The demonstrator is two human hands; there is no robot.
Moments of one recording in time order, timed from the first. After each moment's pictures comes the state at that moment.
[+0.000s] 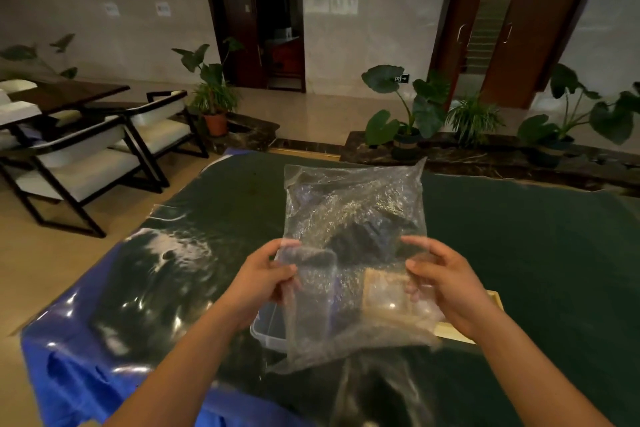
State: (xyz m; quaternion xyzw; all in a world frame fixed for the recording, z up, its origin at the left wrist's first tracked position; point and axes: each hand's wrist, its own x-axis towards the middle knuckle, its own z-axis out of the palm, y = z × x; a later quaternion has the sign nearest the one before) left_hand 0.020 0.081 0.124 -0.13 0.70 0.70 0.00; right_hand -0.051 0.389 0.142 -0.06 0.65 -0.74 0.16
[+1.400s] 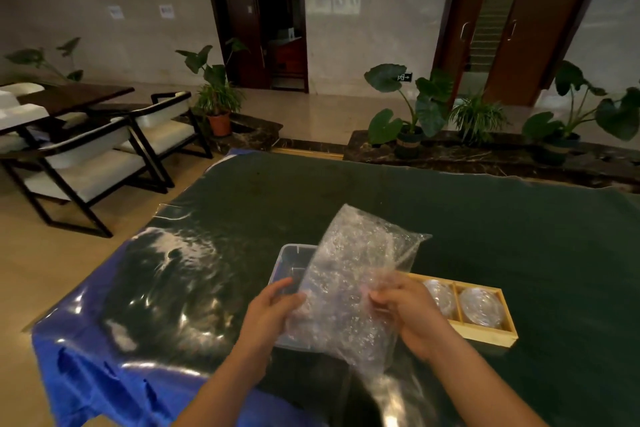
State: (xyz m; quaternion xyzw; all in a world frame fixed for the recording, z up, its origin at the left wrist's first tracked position) left_hand 0.065 0.113 0.083 -0.25 0.65 0.72 -0.05; right_hand -0.019 0.339 0.107 0.05 0.63 -0.73 0.24
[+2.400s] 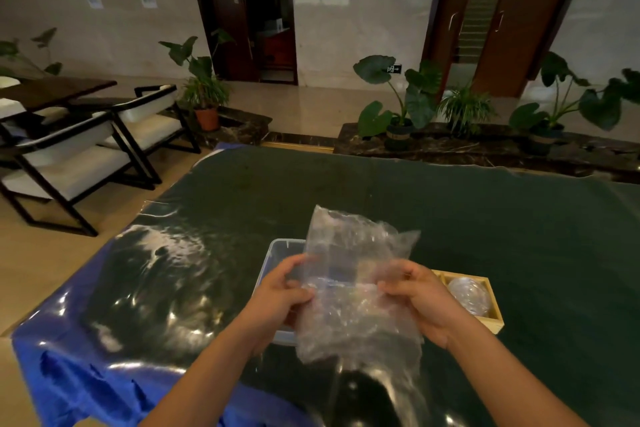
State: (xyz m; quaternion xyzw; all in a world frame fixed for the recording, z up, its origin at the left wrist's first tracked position) left_hand 0.041 0.122 0.102 -0.13 0.68 0.71 0.08; right_hand -0.032 0.378 0.111 0.00 0.63 -0.74 0.26
